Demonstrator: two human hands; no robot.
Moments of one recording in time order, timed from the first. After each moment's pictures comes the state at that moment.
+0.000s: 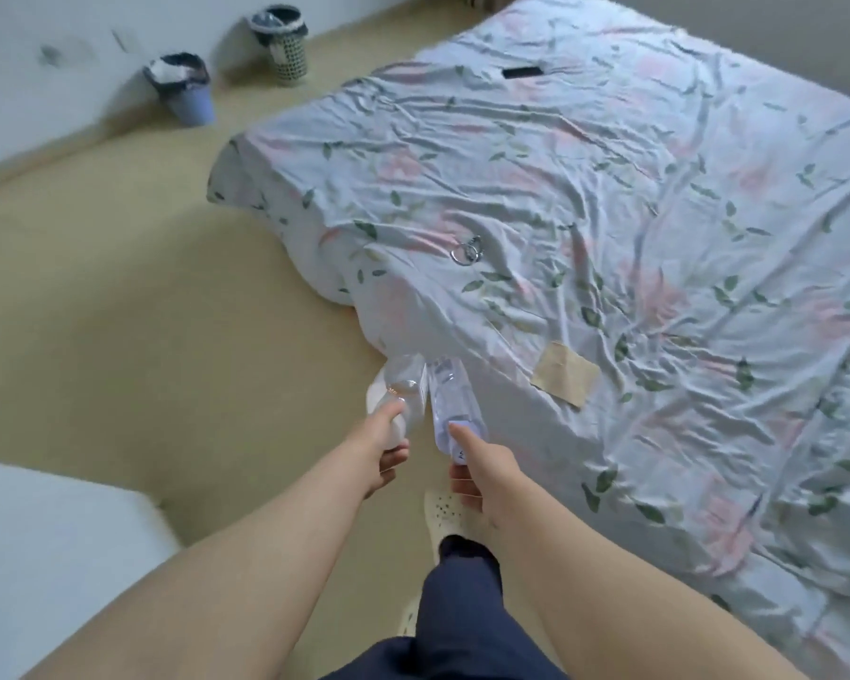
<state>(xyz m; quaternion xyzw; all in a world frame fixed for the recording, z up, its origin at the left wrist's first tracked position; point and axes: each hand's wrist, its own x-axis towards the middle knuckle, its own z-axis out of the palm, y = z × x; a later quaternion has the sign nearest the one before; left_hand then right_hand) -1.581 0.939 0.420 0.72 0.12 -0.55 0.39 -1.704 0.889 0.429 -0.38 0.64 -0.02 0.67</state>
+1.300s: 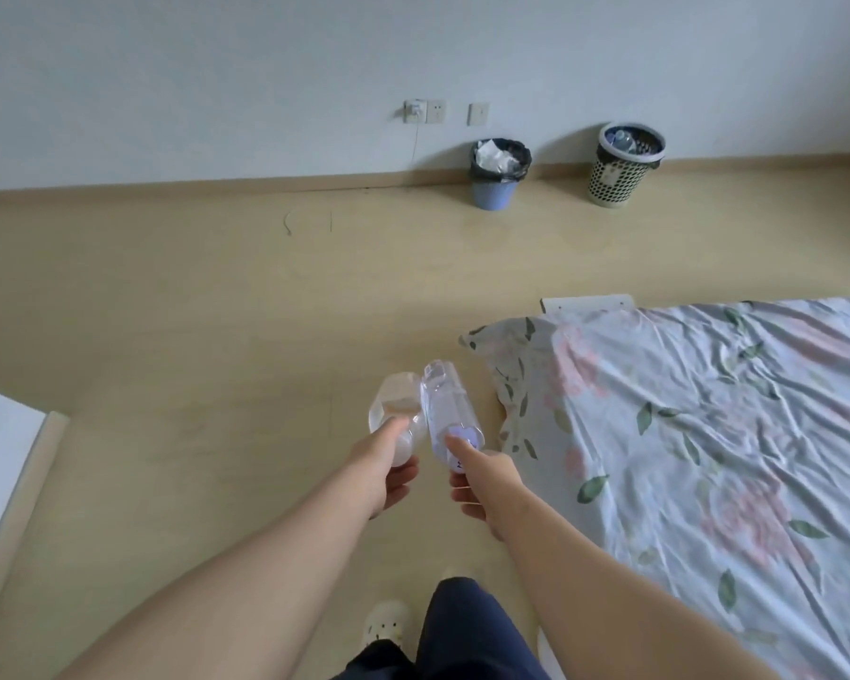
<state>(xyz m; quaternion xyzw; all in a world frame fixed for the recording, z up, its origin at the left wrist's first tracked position) -0.894 0.820 0.437 0.64 0.35 -0.38 0.57 -0.947 0.709 0.424 -0.59 0.46 0.19 0.63</state>
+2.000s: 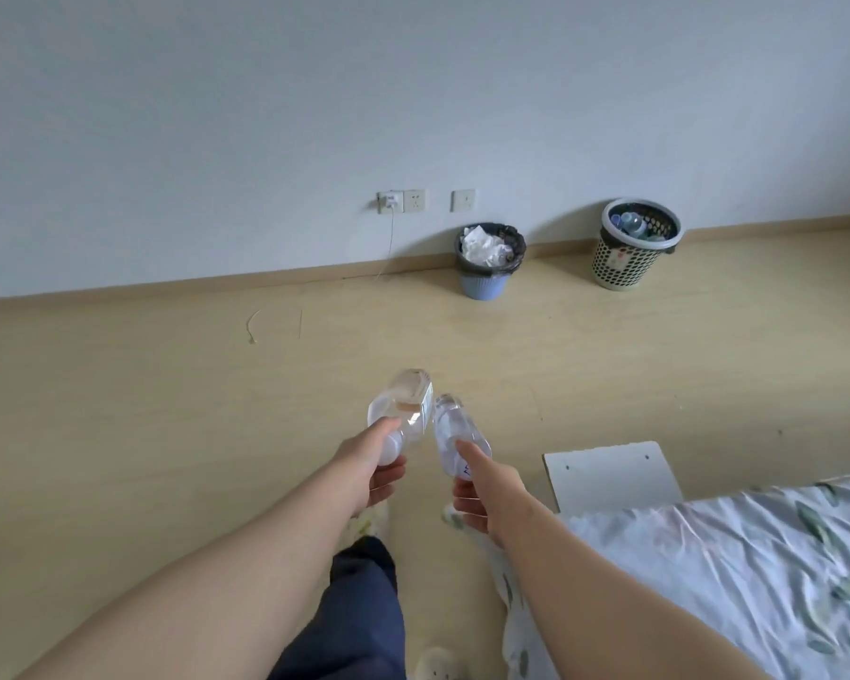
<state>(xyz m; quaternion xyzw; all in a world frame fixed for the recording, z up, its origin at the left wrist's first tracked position) -0.495 0.619 0.438 0.67 0.31 -0.37 0.56 -0.562 0.492 0.421 -0.52 0.48 0.18 0.68</state>
